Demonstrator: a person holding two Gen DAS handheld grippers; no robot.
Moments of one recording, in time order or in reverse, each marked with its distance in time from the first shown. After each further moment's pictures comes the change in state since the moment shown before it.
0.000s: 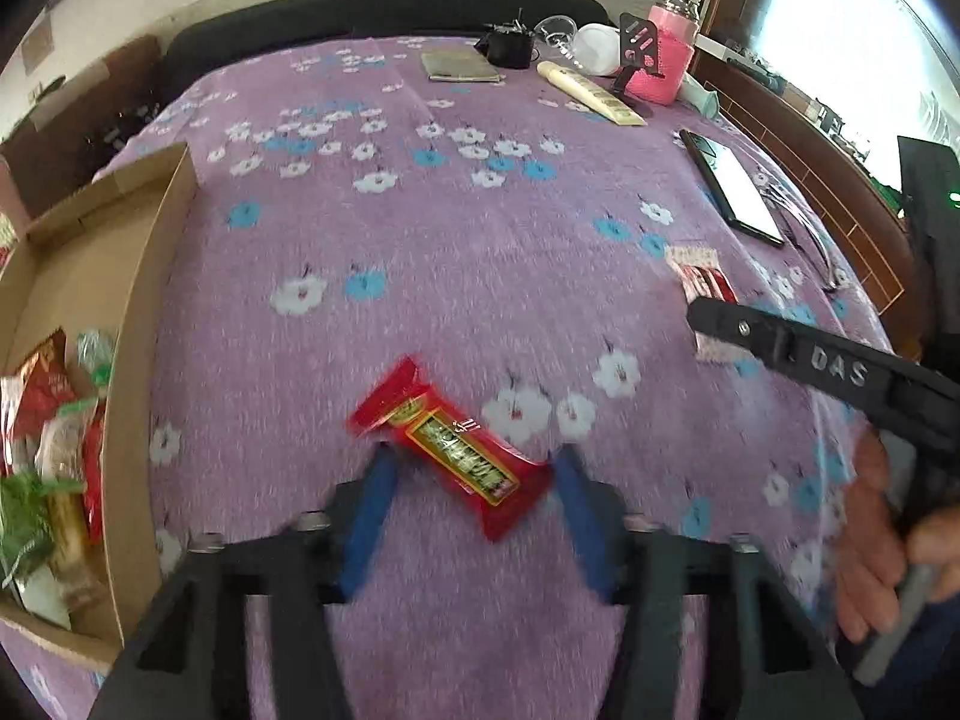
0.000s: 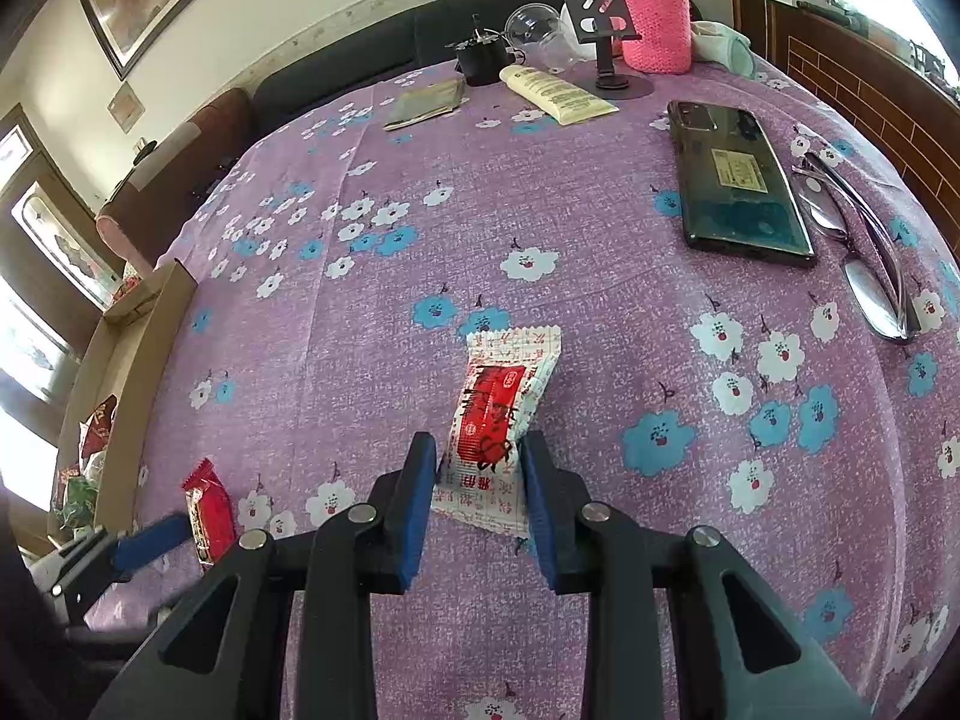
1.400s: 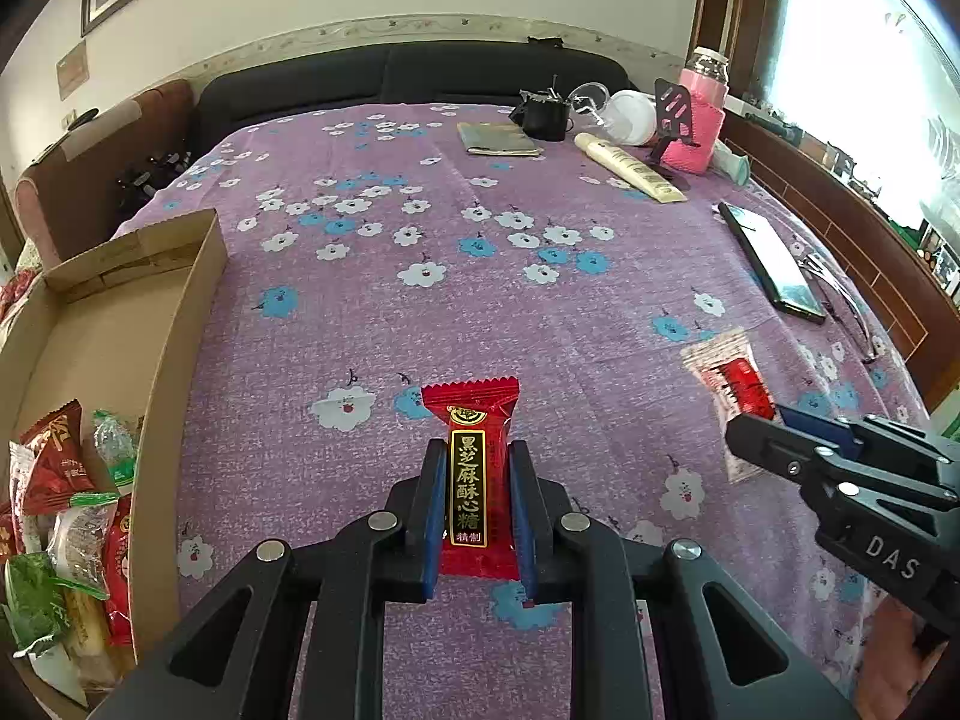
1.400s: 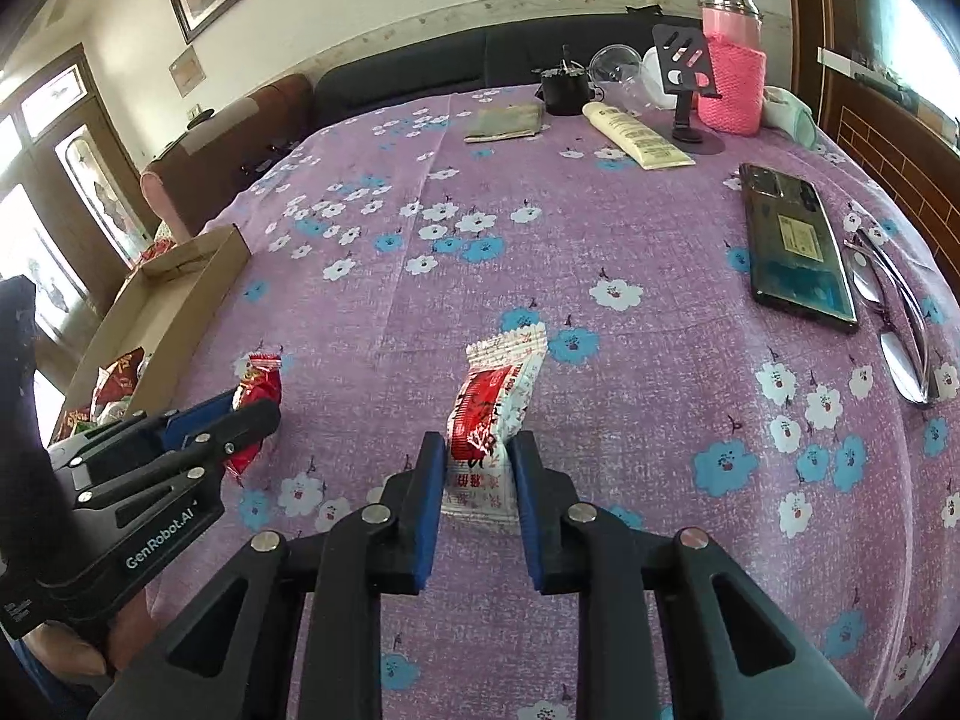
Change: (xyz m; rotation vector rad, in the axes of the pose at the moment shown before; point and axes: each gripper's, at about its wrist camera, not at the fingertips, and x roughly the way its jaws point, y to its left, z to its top) left arm 0.007 0.020 0.023 -0.021 -0.174 0.044; right arm -0.004 0.036 -0.011 -0.162 -0.061 0.043
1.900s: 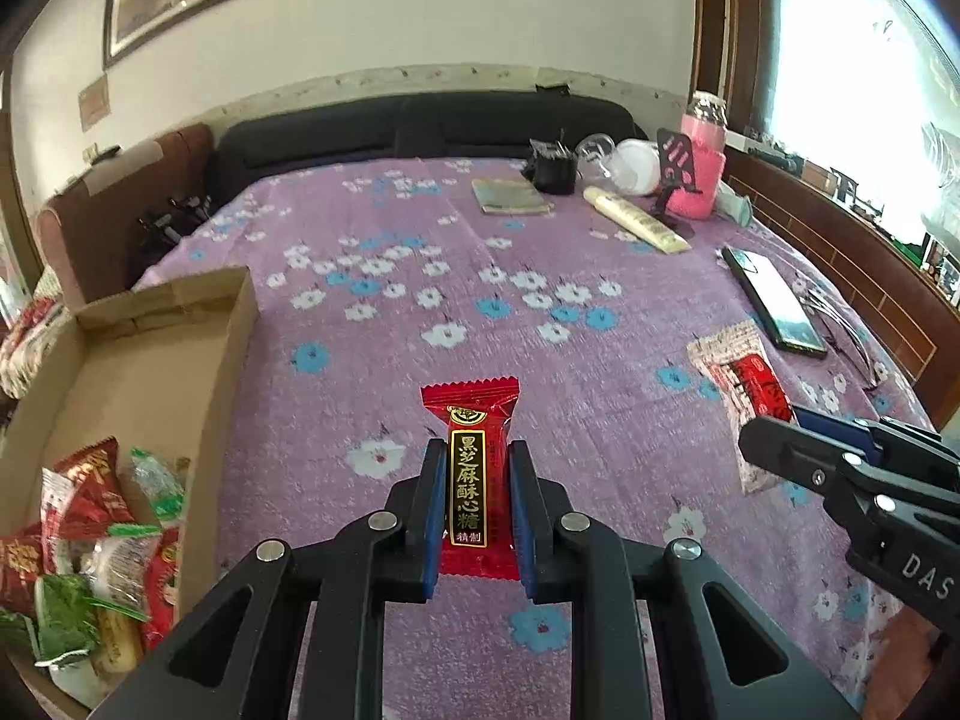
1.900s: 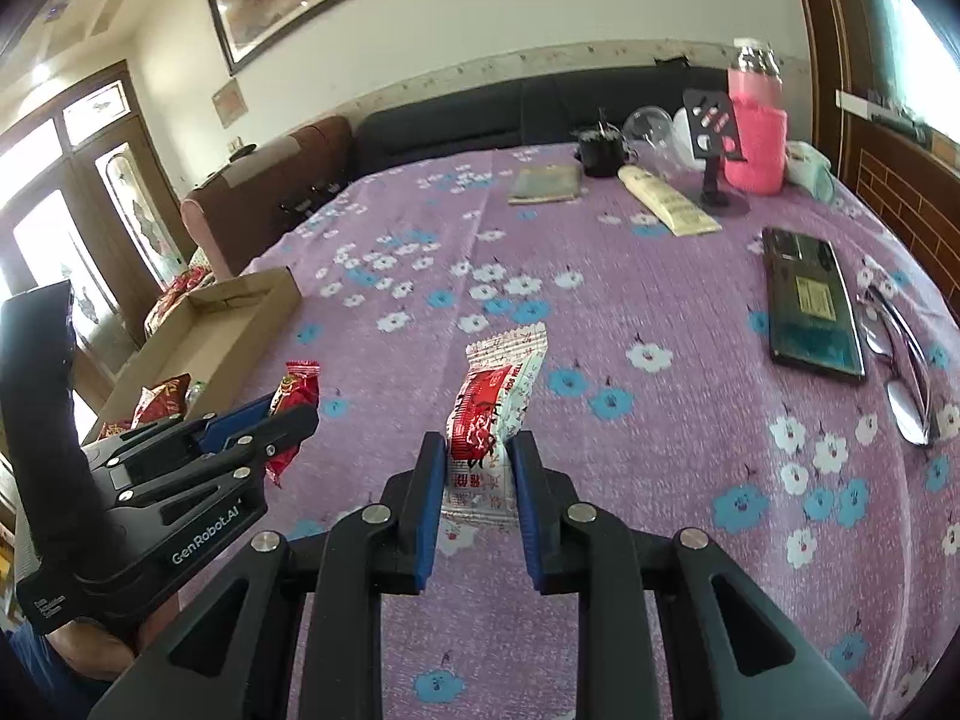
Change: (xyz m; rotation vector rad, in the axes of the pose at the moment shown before) left arm -0.020 0.001 0.003 0.016 -0.150 0.067; right arm -0.024 0.016 0.002 -0.056 -0.148 0.070
